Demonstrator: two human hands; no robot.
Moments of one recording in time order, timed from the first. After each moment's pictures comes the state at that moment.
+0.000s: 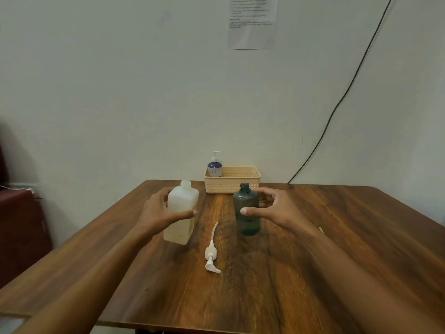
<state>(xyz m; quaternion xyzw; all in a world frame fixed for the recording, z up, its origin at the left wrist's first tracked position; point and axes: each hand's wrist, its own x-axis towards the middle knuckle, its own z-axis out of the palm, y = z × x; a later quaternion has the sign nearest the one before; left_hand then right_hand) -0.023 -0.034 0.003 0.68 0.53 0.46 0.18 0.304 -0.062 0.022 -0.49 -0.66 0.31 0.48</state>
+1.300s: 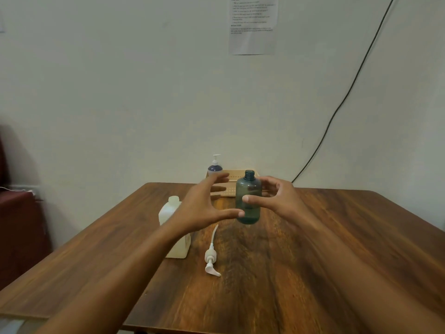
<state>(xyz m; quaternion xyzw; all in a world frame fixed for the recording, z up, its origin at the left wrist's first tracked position) 0.064 -0.078 0.056 0.81 0.38 0.42 0.17 0.305 -0.073 0.051 -0.45 -0.66 0.29 0.52</state>
